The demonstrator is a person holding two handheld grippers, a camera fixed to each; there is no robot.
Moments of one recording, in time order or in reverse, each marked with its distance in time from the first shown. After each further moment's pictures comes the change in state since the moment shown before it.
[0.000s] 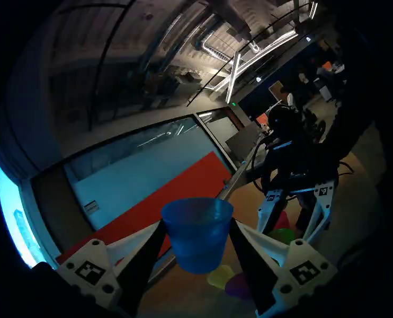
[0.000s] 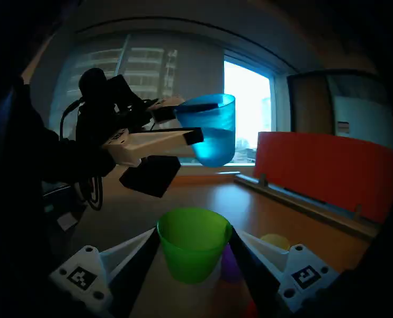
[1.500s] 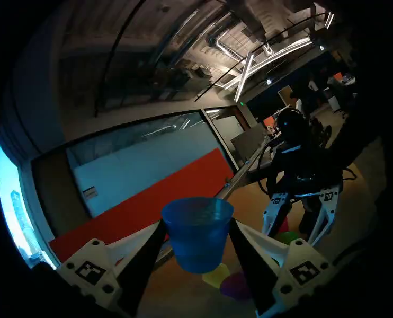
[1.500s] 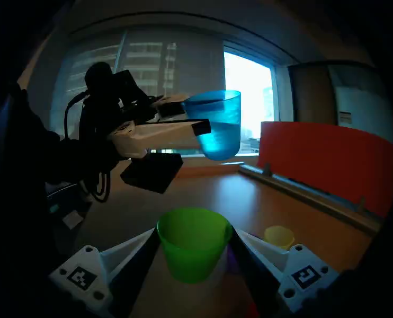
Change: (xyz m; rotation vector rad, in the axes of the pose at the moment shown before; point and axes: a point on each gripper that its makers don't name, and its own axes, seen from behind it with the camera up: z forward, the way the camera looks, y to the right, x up) left arm -0.009 -0.010 0.003 0.021 -0.032 -0.097; right arm -0.008 -0.006 -0.007 0.027 -0.059 0.035
